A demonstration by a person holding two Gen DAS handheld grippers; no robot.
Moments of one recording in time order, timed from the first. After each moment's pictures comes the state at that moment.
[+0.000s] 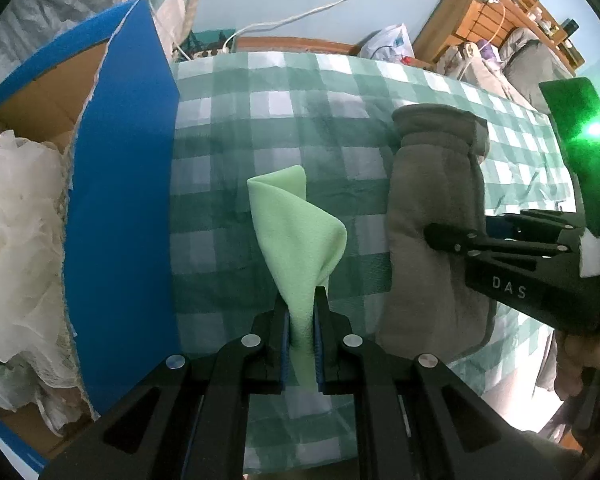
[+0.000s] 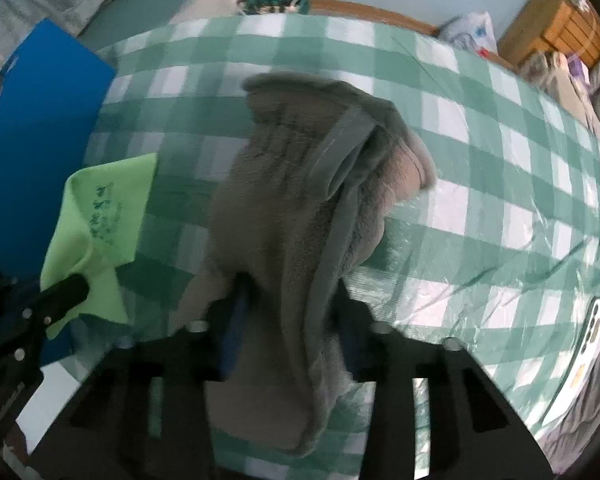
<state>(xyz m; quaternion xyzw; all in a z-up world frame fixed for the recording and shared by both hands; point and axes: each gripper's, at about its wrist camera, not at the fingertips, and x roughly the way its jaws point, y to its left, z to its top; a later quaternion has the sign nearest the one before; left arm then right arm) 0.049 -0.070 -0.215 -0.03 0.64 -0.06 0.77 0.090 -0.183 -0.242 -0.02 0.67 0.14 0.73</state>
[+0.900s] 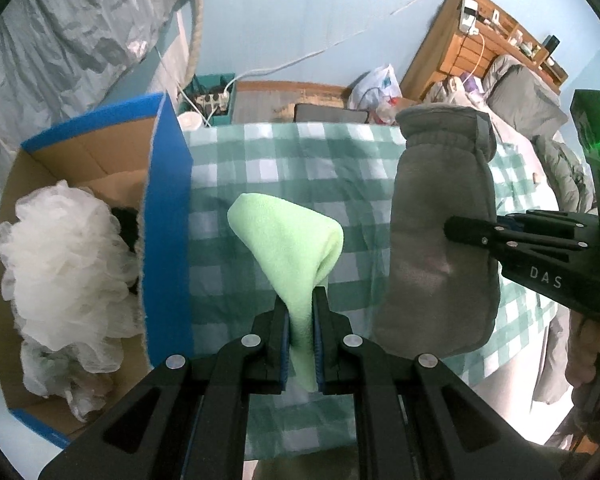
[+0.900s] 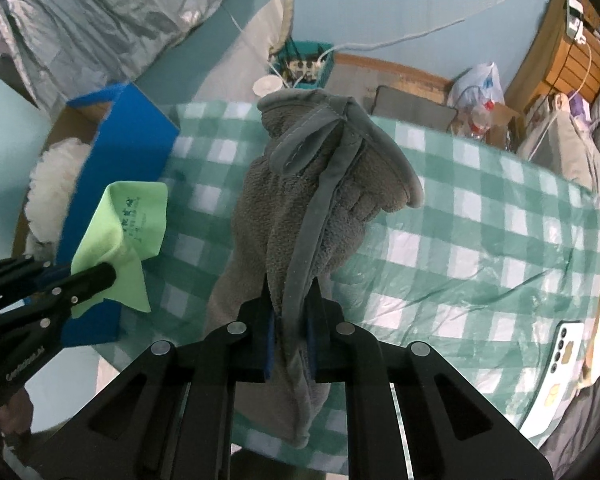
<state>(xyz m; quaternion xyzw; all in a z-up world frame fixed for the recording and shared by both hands) 0.036 -0.078 -0.143 -0.03 0.58 -0.05 0.81 0.077 -0.218 -0.157 0.00 0.59 0.19 0.78</state>
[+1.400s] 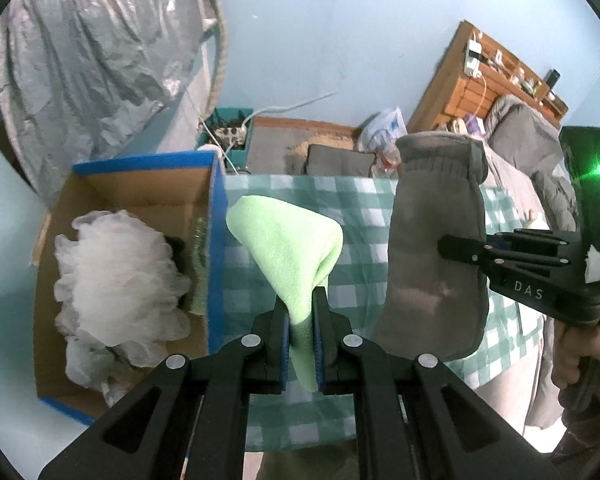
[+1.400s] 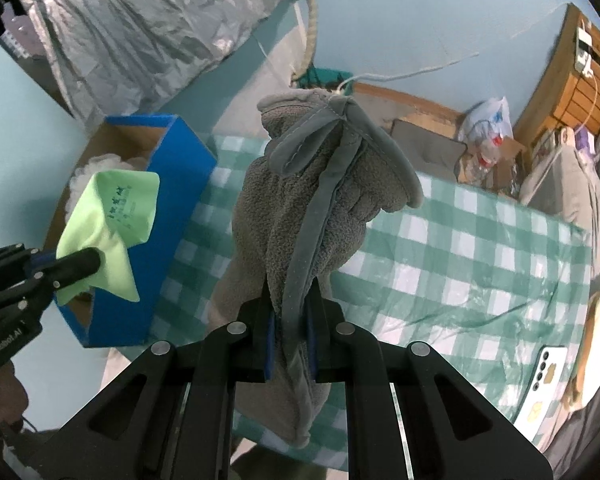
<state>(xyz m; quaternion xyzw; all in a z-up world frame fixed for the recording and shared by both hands) 0.021 -0.054 -0.082 -0.05 0.53 -0.03 0.85 0.074 -0.205 -0.109 -0.01 0.56 0.23 0.80</state>
